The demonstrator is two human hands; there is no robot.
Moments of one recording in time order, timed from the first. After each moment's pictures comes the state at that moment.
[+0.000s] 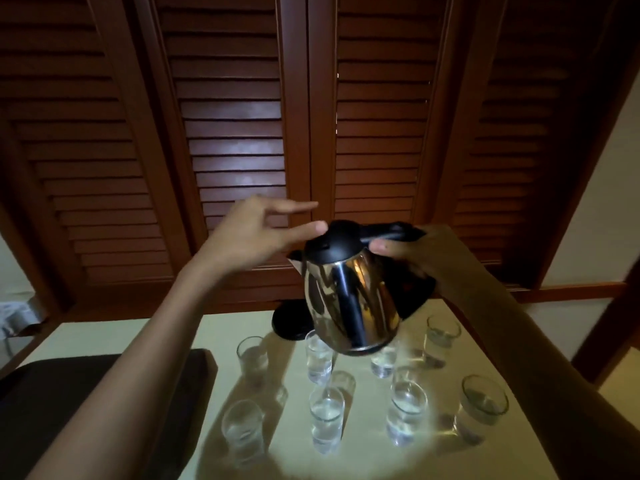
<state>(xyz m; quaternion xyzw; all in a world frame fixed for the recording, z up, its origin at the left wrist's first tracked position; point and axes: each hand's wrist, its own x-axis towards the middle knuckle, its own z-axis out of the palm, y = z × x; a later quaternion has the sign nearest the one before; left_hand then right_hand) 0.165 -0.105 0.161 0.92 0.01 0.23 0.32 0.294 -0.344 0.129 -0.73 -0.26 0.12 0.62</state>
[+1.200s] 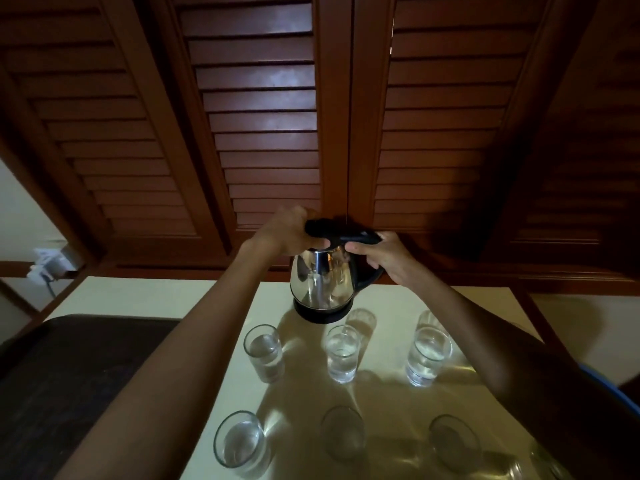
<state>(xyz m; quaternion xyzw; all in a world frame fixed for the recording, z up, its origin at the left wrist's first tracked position) 0.336 0.001 0.035 0.97 0.14 0.05 0.21 0.481 -0.172 -0.054 -0.70 -0.26 0.26 0.62</state>
